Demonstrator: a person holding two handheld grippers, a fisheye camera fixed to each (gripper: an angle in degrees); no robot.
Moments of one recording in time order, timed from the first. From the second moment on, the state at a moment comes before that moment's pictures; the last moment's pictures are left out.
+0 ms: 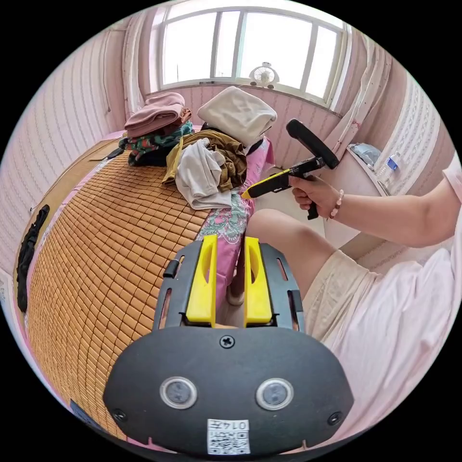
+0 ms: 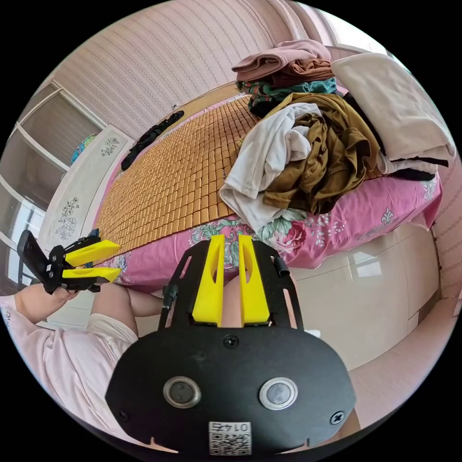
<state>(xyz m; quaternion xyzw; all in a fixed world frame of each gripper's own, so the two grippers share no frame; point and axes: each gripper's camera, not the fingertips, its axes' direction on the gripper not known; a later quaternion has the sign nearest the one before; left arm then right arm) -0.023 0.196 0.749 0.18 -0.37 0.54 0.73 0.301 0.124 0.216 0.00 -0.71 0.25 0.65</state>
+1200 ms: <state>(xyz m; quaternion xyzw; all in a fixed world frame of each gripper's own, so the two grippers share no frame) 0.047 0.174 0.617 0.30 -0.23 0.44 0.82 0.404 0.300 0.306 0.13 -0.71 0.35 0.60</state>
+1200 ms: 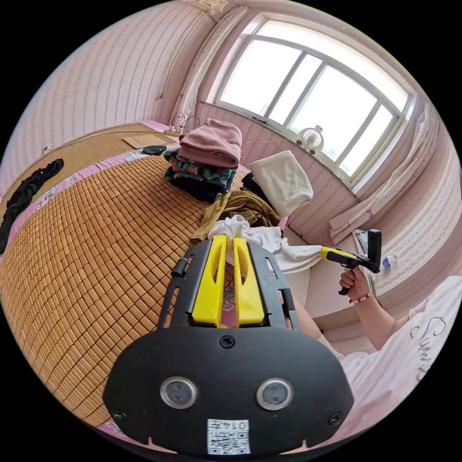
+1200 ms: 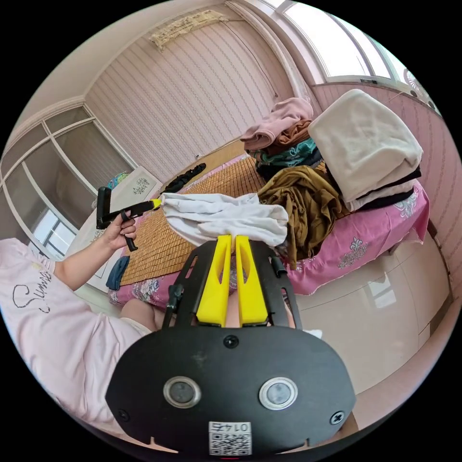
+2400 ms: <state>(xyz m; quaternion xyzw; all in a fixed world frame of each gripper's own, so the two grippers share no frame) -0.160 0.546 0.310 0.64 -0.17 0.39 0.64 0.557 0.032 0.040 0.50 -0.68 0.19 0.50</state>
